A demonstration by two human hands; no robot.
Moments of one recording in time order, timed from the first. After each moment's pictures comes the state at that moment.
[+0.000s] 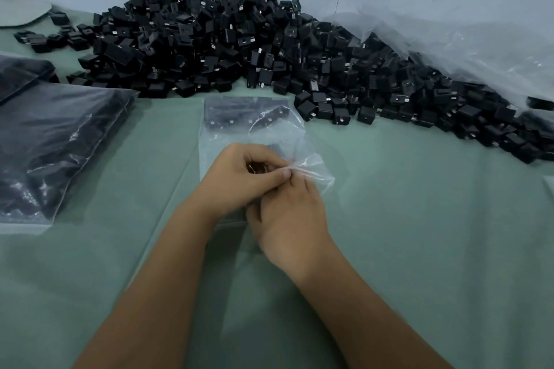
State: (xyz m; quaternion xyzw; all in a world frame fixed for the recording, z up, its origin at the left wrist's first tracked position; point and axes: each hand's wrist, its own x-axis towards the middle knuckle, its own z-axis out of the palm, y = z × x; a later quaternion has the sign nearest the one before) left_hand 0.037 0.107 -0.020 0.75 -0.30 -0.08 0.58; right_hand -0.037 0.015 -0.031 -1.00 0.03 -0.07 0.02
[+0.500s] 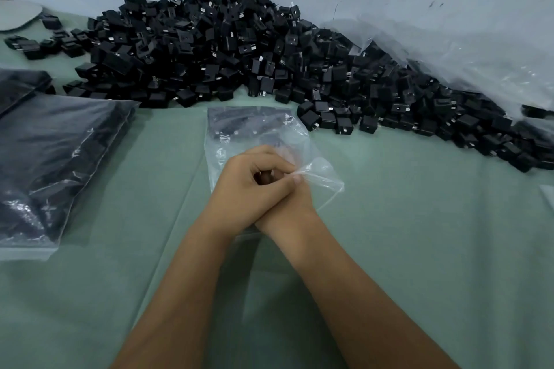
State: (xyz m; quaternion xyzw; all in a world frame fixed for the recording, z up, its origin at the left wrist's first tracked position) left_hand 0.033 0.105 -0.010 0.74 -0.30 0.00 0.61; right_hand 0.020 0.021 -0.021 -1.00 0.03 0.00 0.06
